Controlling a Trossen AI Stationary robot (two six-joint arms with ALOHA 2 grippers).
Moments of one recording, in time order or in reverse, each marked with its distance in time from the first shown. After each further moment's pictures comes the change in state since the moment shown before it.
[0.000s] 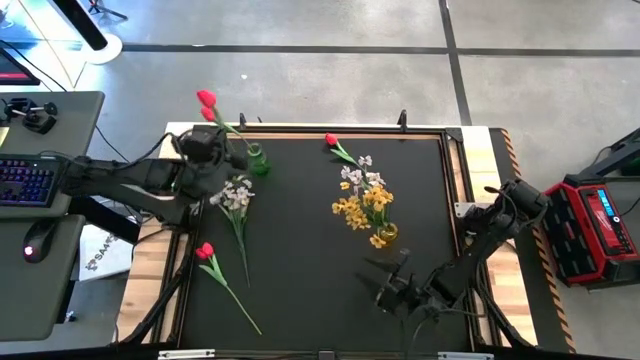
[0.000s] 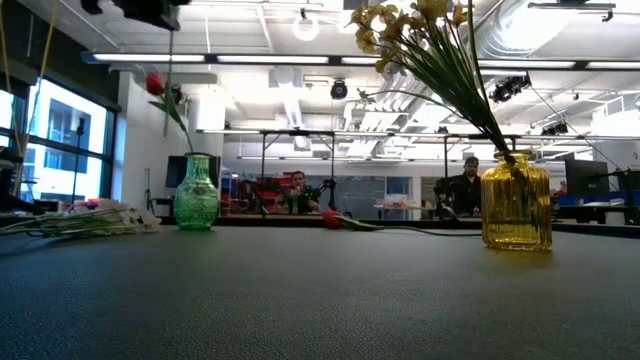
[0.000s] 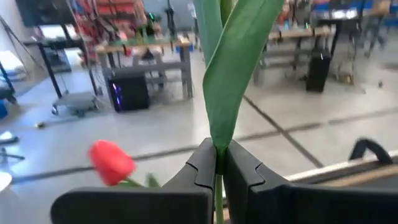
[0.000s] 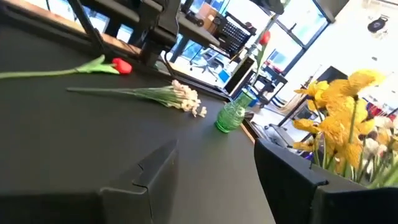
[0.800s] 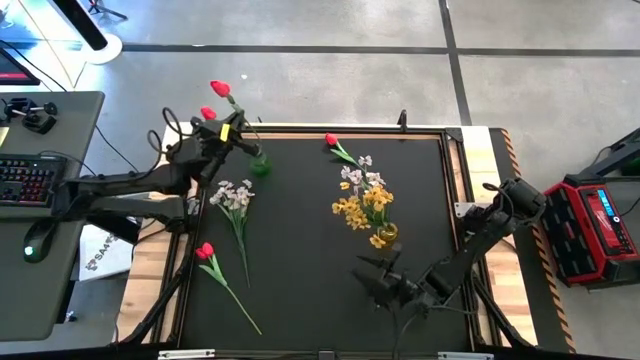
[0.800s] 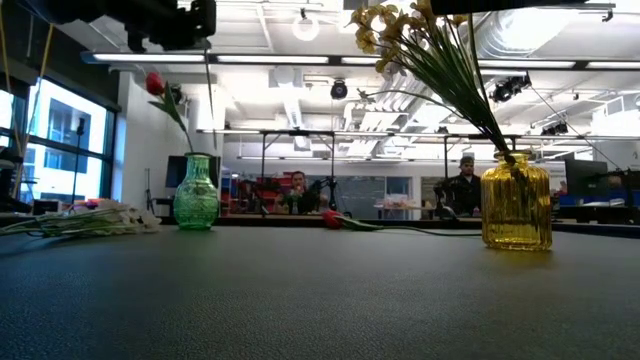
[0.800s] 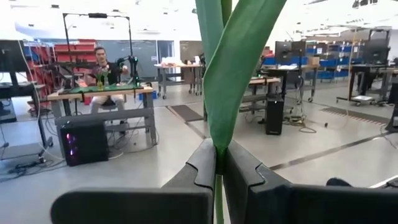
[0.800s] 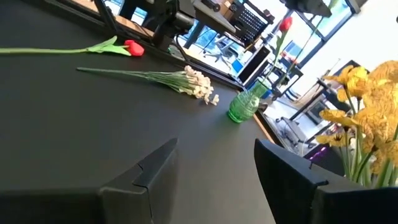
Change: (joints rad) left arm 0.362 -0.091 -0.398 1.147 0.516 0.767; right arm -0.037 0.000 0.000 -0.098 -0.097 0.075
